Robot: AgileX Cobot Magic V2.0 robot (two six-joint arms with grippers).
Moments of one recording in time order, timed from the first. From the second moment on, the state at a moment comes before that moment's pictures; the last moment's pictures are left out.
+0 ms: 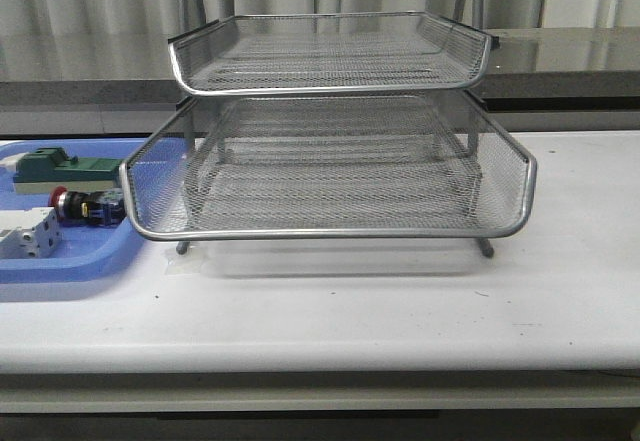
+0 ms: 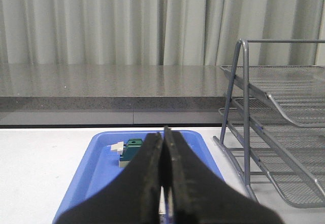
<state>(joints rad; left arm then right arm) -0.06 0.00 0.00 -0.02 -0.03 -0.07 0.14 0.58 -0.73 -0.05 0.88 0.10</state>
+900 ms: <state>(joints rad) -0.06 0.27 -0.27 -0.13 0.16 -0.07 0.14 0.58 -0.73 -0.05 0.88 0.10</state>
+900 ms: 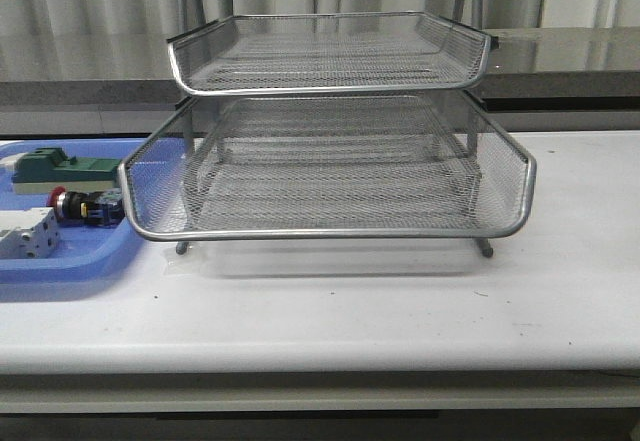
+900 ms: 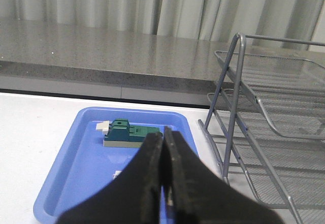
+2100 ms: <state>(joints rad) -0.06 1.66 -1.35 0.11 0.75 -0.05 0.14 0.58 -0.73 -0.05 0.88 0.10</state>
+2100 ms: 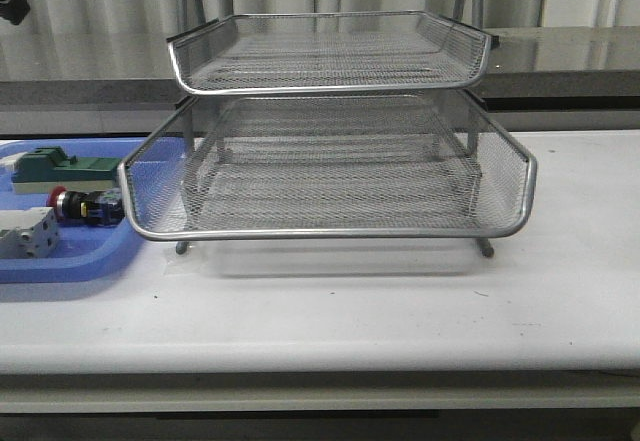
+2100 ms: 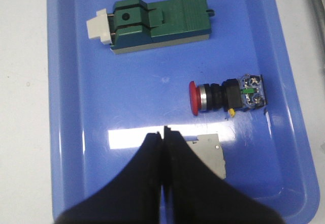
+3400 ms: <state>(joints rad) -0.07 1.97 -1.75 -0.09 1.00 0.62 0.14 0.58 -0.73 -0.05 0.89 0.10</state>
